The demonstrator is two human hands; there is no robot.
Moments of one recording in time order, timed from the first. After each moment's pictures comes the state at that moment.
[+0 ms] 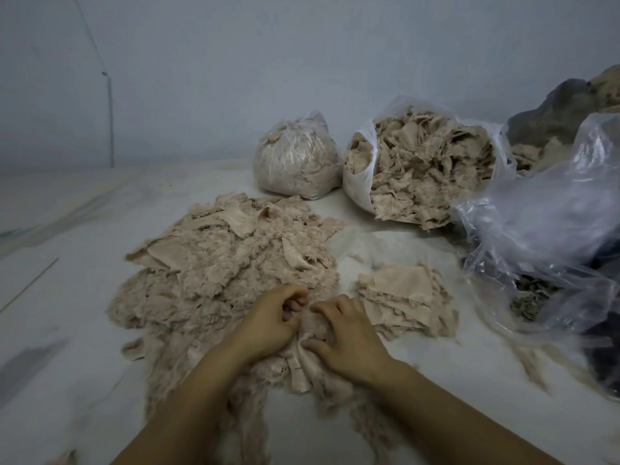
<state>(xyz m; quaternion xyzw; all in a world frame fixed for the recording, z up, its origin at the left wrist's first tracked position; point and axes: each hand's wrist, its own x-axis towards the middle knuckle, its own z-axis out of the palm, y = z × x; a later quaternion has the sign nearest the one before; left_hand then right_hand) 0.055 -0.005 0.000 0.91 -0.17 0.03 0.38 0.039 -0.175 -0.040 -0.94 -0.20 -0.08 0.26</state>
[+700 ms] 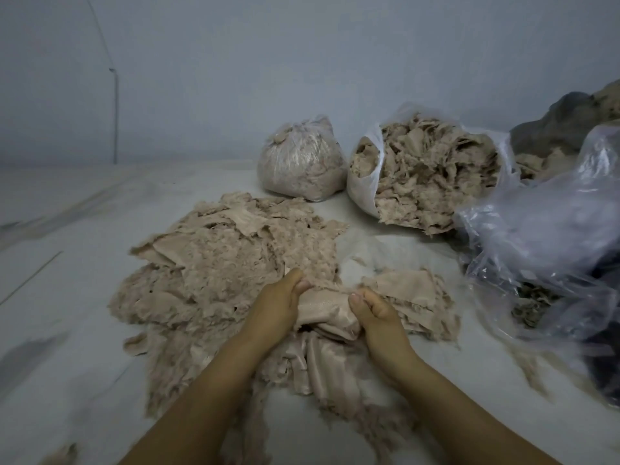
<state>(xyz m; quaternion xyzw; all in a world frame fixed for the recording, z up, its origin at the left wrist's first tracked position) 0.061 -0.017 0.007 0.91 -0.14 0.13 0.36 0.024 -0.183 -0.011 -0.67 -0.04 -0.05 0.74</state>
